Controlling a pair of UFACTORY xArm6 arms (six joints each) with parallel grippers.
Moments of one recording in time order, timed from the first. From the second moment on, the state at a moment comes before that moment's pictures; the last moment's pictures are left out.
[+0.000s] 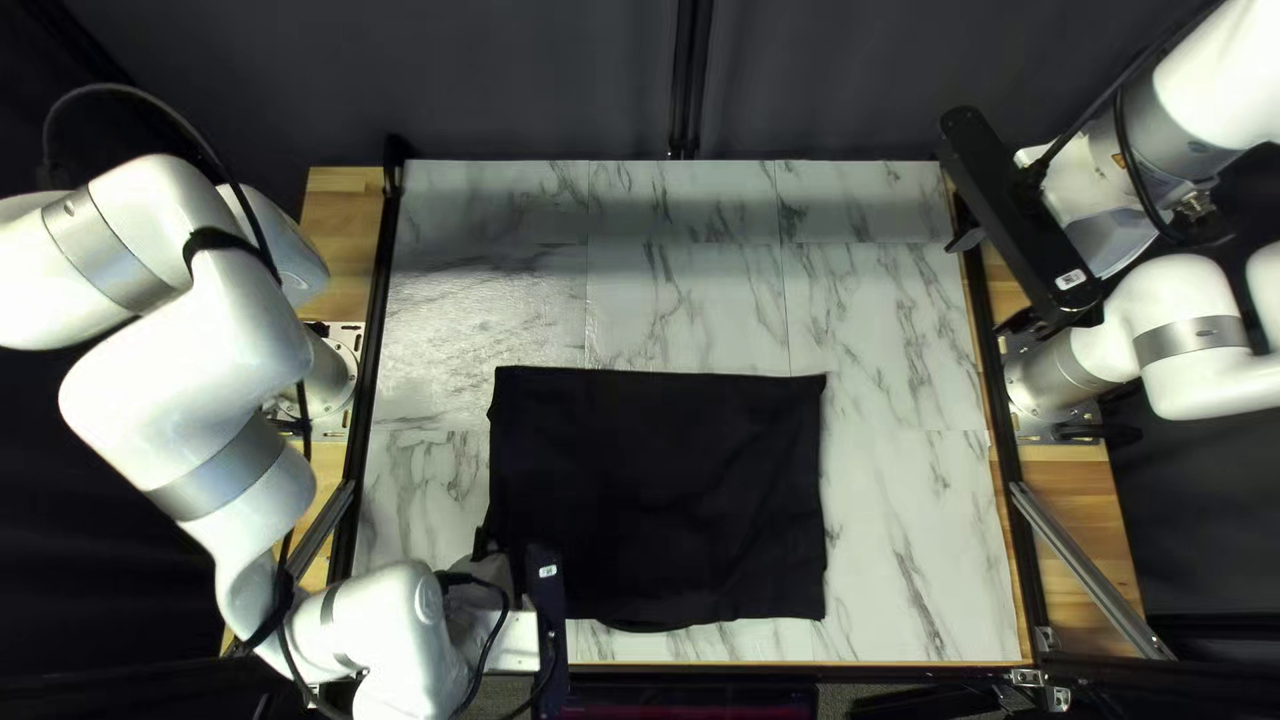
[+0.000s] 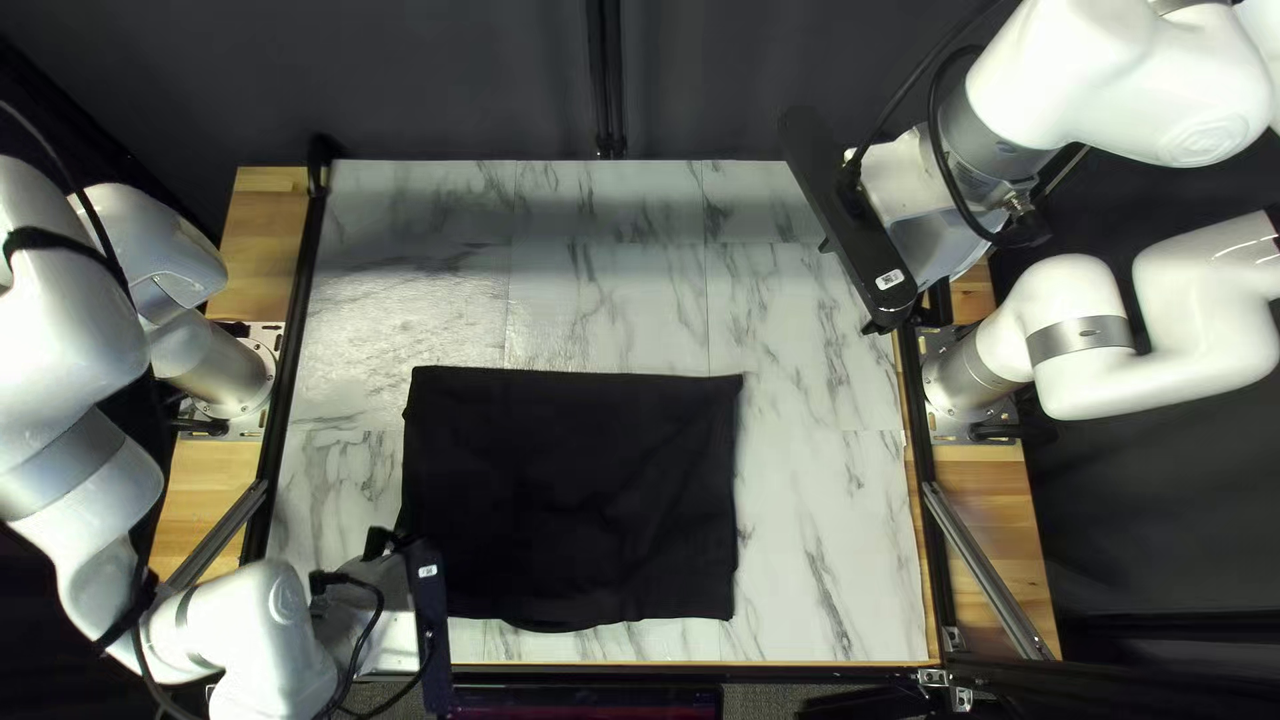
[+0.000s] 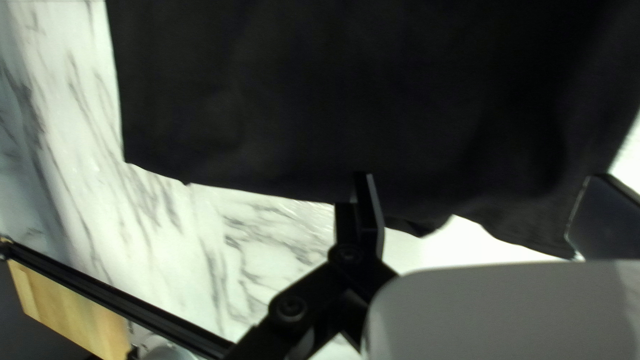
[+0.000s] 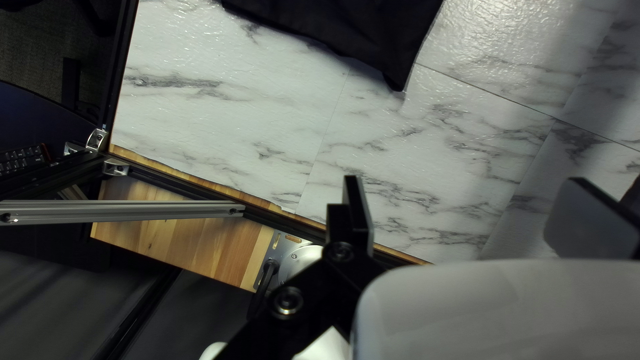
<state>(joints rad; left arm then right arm) -0.90 0.20 -0.96 0.45 1.10 -1.21 0.04 -0.83 -0.90 0.09 1.54 -0.33</state>
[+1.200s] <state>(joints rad) -0.51 -0.74 -0.88 0.29 1.73 -0.56 0.04 -0.83 -0.90 0.09 1.54 -0.33</state>
